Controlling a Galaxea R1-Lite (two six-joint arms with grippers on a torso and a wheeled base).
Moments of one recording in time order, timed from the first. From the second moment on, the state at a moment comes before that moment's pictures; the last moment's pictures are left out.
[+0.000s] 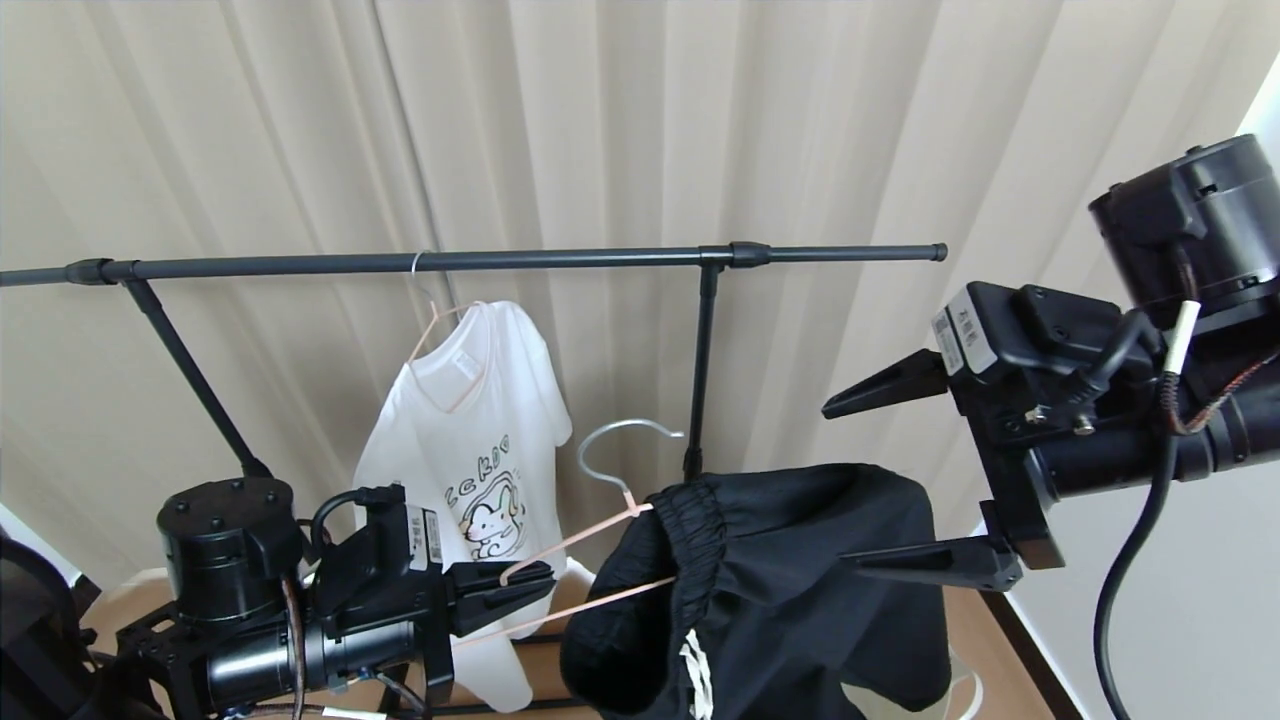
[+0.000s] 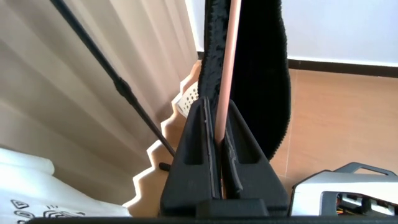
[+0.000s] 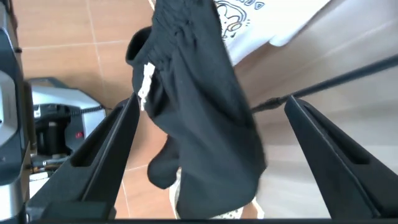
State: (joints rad) left arm -0.35 1.84 -0.22 -1.34 -0.75 0.51; right arm 0.50 1.55 -1.24 0.45 0.50 -0.81
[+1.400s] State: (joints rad) left arm -0.40 1.88 -0.20 -1.41 -0.75 0.52; right arm 0.60 1.82 -1.41 0.50 0.56 -0.82
